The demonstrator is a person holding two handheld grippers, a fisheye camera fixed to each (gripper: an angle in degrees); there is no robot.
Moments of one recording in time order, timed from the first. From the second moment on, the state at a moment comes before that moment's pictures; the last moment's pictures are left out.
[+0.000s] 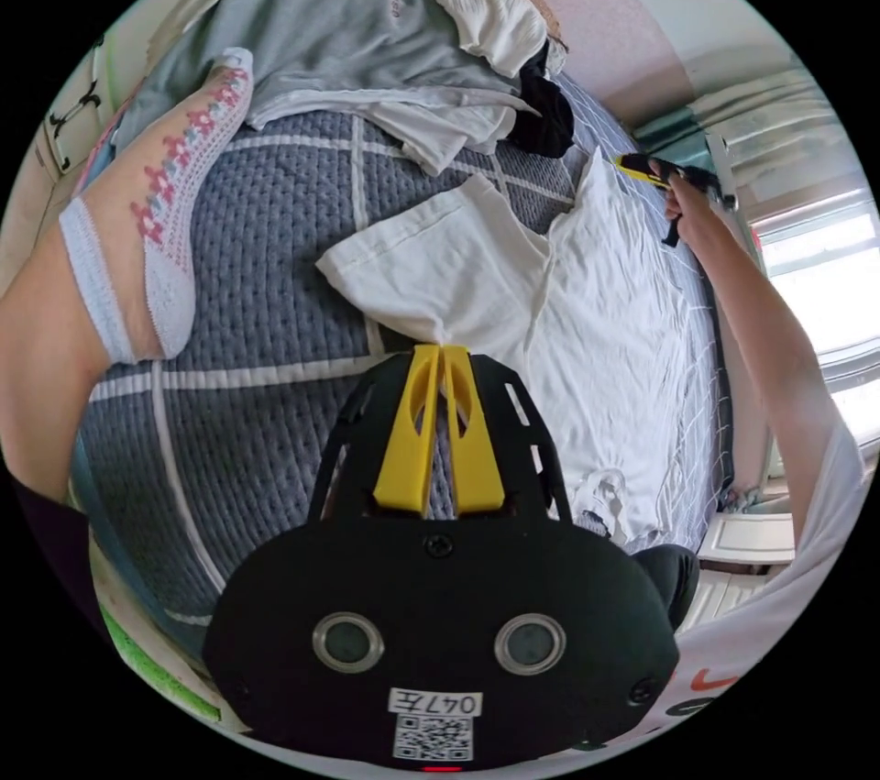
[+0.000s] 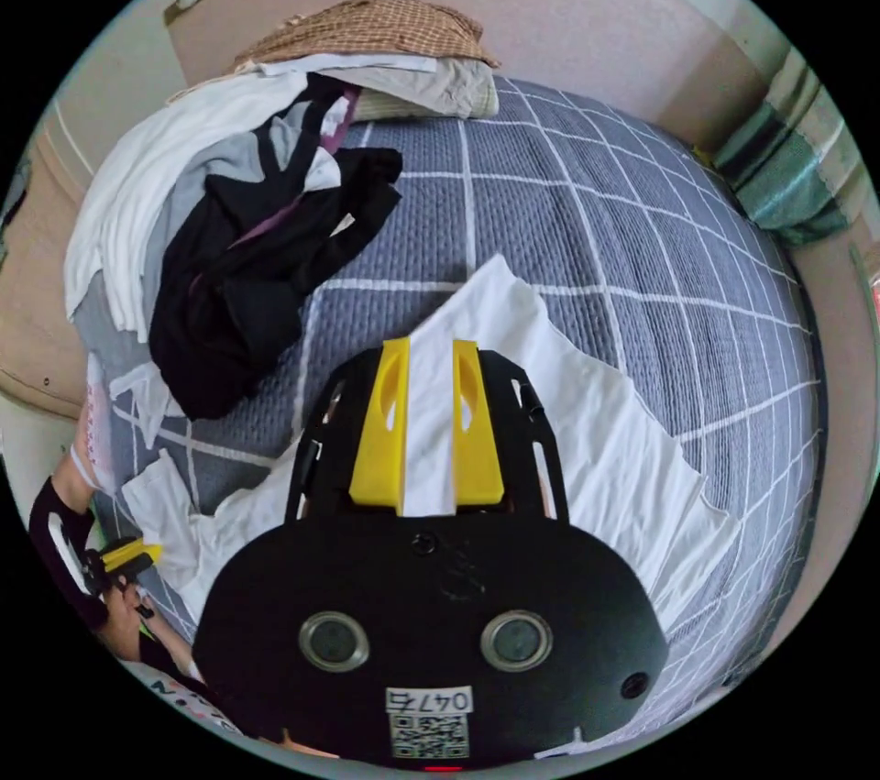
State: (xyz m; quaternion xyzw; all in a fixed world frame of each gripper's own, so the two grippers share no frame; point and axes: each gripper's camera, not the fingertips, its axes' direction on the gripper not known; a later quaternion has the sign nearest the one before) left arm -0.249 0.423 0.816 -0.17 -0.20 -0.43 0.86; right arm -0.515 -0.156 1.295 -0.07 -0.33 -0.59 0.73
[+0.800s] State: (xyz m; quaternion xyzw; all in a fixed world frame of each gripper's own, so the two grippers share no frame) left arm -0.130 0.306 0.895 -0.11 0.01 -0.18 0.98; right arm -0.461 -0.266 1.357 -0.12 -0.41 -0.48 0.76
